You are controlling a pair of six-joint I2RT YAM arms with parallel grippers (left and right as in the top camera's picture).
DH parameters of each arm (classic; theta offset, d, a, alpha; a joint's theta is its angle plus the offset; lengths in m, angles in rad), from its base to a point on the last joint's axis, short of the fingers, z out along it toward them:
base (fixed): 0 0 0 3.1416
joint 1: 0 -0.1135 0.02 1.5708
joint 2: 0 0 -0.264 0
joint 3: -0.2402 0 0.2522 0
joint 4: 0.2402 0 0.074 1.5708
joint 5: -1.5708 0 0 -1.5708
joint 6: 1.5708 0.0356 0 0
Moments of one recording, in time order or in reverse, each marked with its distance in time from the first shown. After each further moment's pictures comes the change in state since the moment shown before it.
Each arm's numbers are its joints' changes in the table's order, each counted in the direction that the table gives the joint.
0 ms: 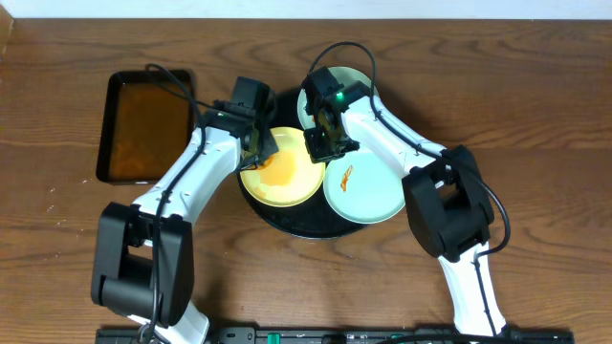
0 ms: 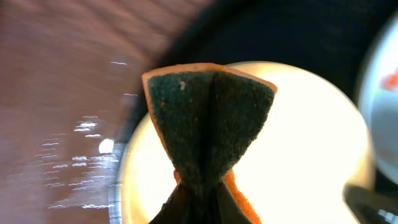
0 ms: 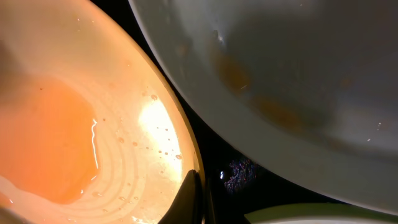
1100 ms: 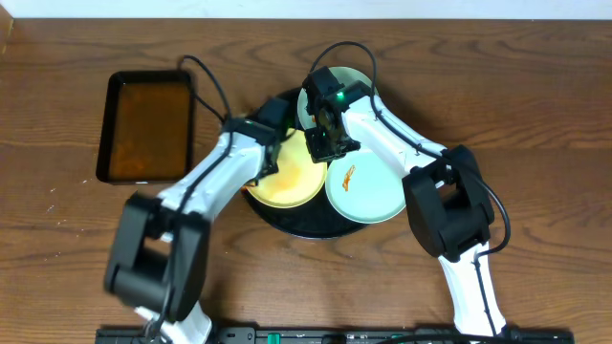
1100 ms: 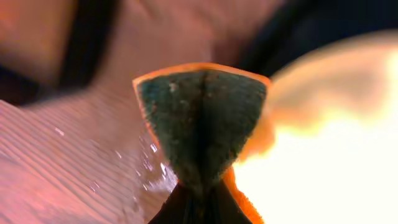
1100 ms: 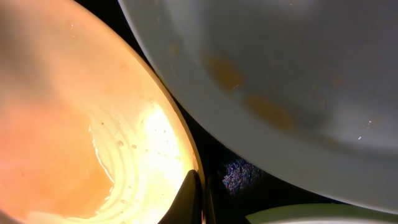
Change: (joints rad) left arm 0.094 0.005 0.011 0.145 0.392 -0.010; right arm 0.002 0.000 0.000 0.004 -0.009 0.000
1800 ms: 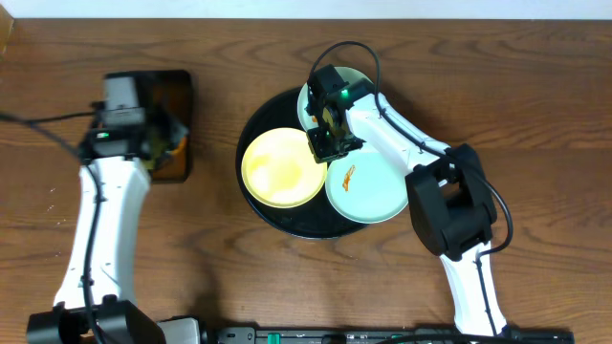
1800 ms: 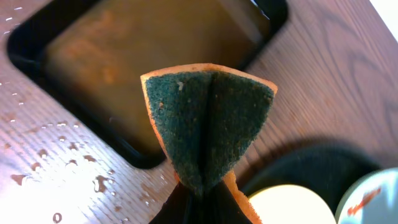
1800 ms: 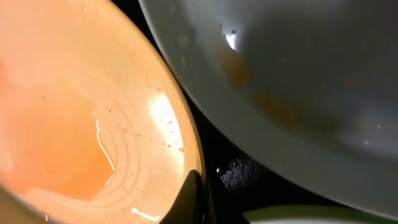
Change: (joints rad) left arm -0.519 -0.314 -0.003 -0.064 -0.349 0.014; right arm 0.014 -0.006 0.000 0.014 0.062 -0.070
